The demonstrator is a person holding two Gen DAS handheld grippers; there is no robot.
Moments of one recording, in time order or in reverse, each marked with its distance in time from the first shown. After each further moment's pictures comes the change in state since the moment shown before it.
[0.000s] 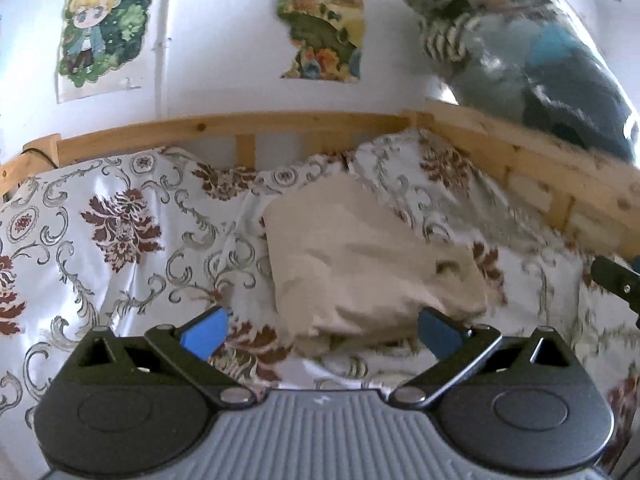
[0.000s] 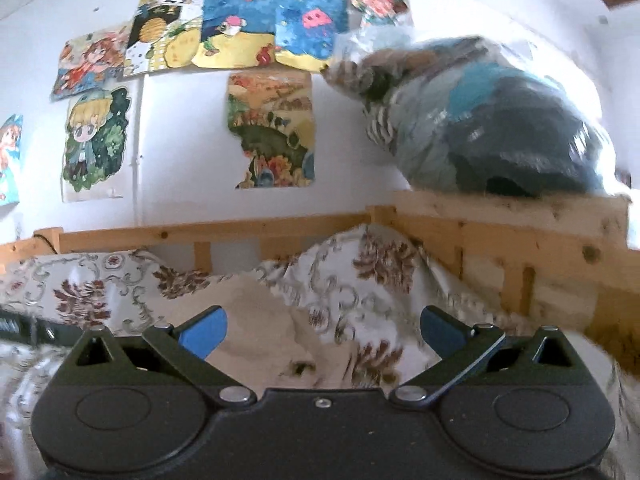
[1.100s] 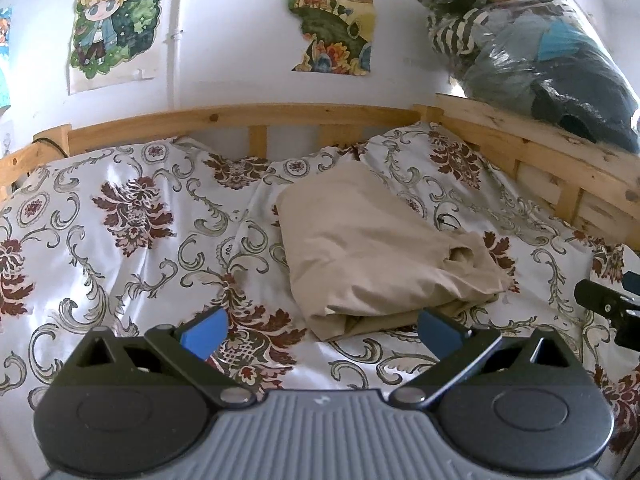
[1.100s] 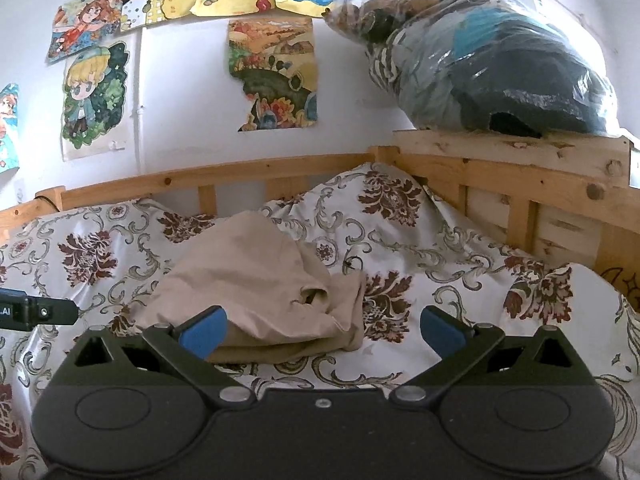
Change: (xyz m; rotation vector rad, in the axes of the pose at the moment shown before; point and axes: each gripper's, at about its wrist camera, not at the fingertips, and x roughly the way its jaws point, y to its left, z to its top) left arm 0.000 0.011 -0.015 -0.013 0.002 0.024; right arm 0.001 0.009 -0.031 -0.006 0.147 0.003
